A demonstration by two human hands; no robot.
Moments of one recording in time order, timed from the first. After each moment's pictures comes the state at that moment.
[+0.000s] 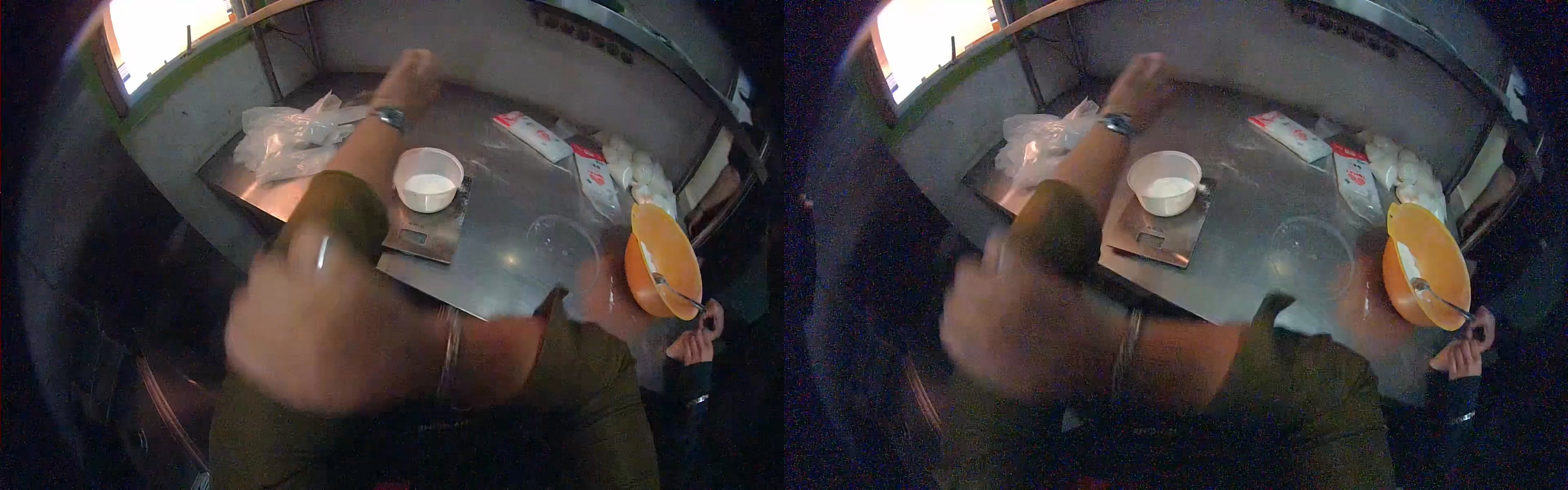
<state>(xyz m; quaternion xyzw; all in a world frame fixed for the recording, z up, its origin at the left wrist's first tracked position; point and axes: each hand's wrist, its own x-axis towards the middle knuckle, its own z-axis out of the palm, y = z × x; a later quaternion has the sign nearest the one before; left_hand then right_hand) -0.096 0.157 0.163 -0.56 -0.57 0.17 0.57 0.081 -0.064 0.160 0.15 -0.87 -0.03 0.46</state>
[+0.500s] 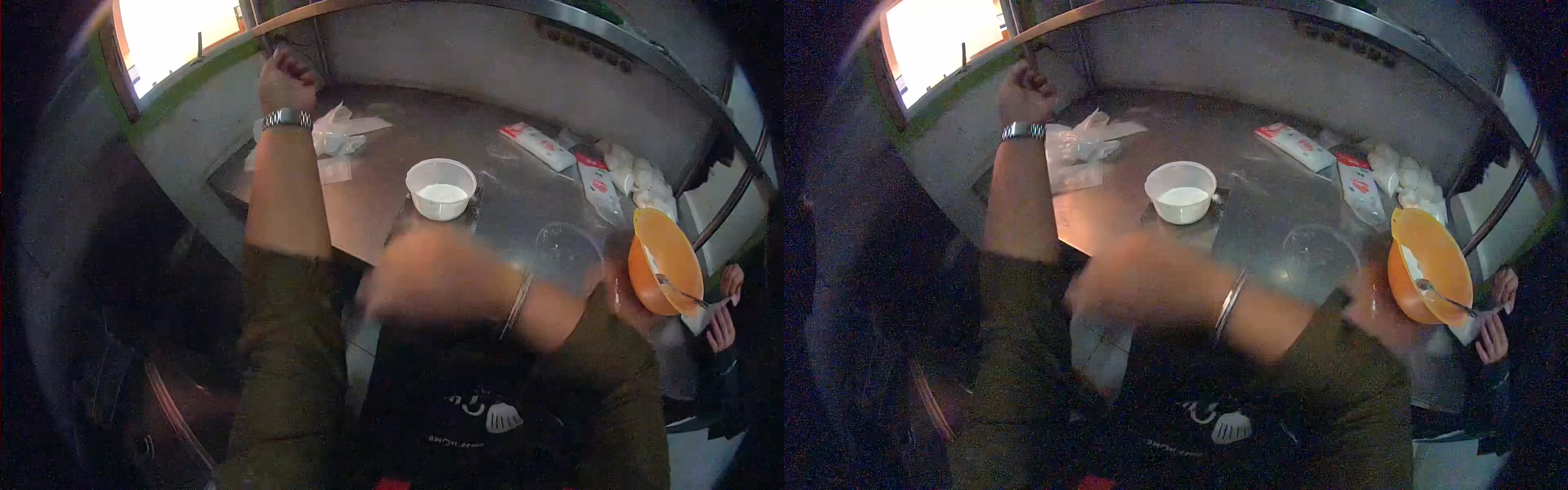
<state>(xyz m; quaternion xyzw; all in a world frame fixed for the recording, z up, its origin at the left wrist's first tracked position) -0.233 0.068 0.218 0.29 0.20 0.89 0.28 0.093 0.003 0.142 0.15 -0.98 -0.01 0.15</state>
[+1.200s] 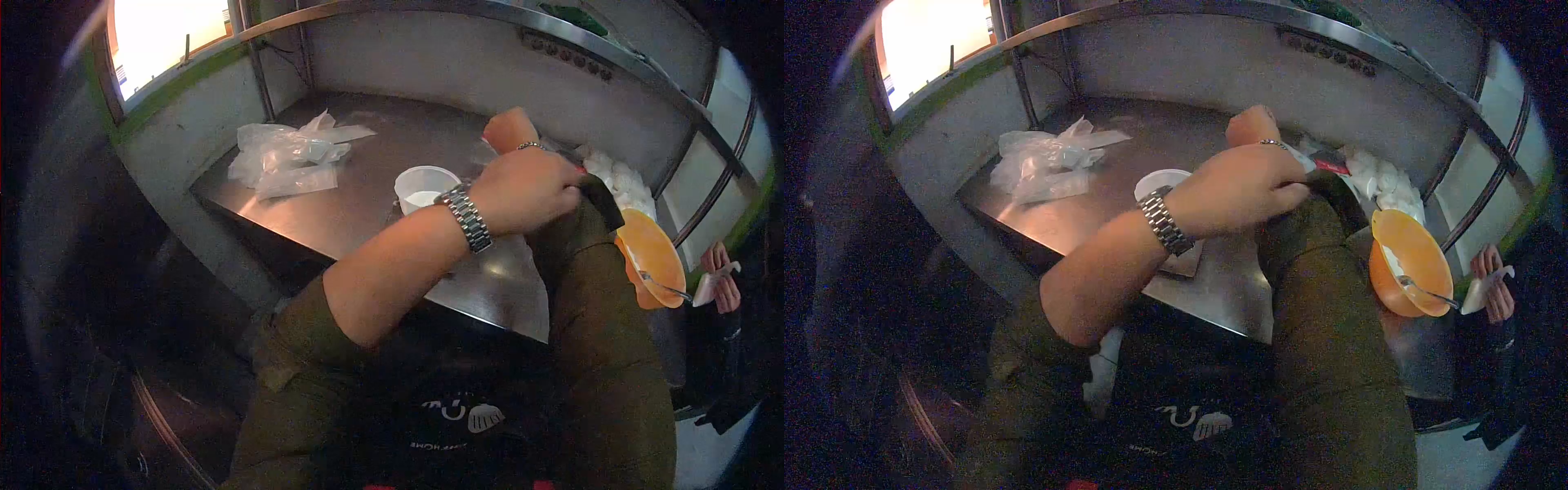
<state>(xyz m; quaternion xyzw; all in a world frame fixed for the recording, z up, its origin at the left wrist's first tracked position) 0.058 0.042 0.181 0.83 0.41 0.37 0.01 0.078 0.228 0.161 -0.34 -0.83 -0.41 -0.12</state>
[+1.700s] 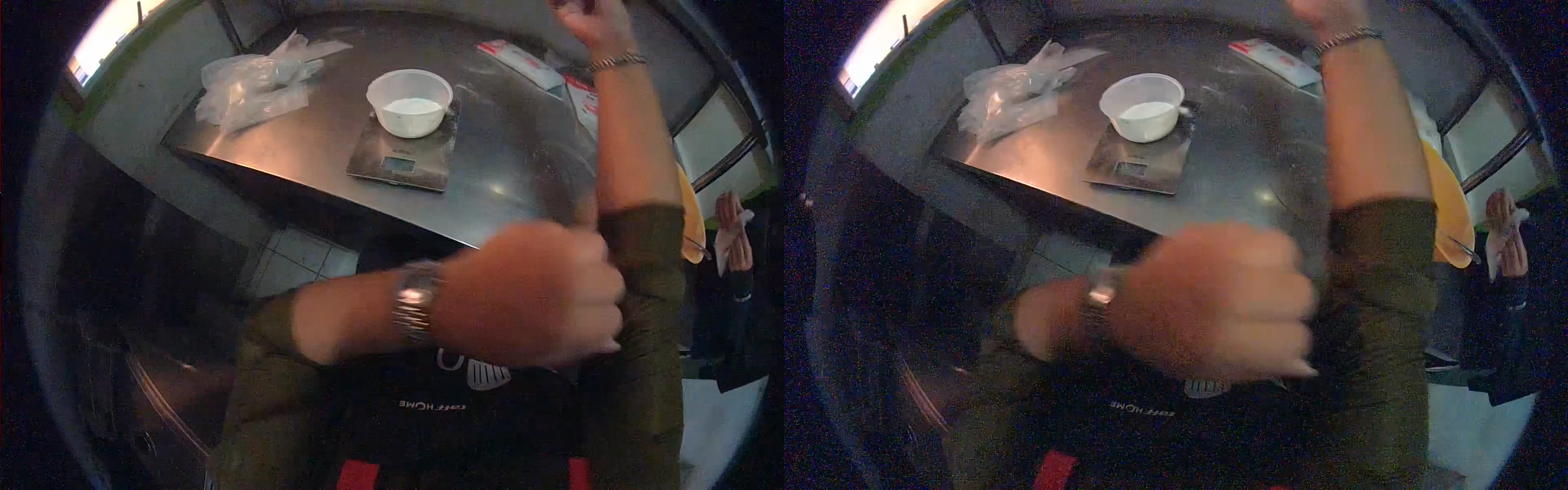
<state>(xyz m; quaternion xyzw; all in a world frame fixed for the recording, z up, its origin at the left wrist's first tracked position) 0.090 -0.051 0.116 0.88 0.17 0.44 -0.04 0.162 0.244 0.212 -0.10 -0.42 0.69 0.58</state>
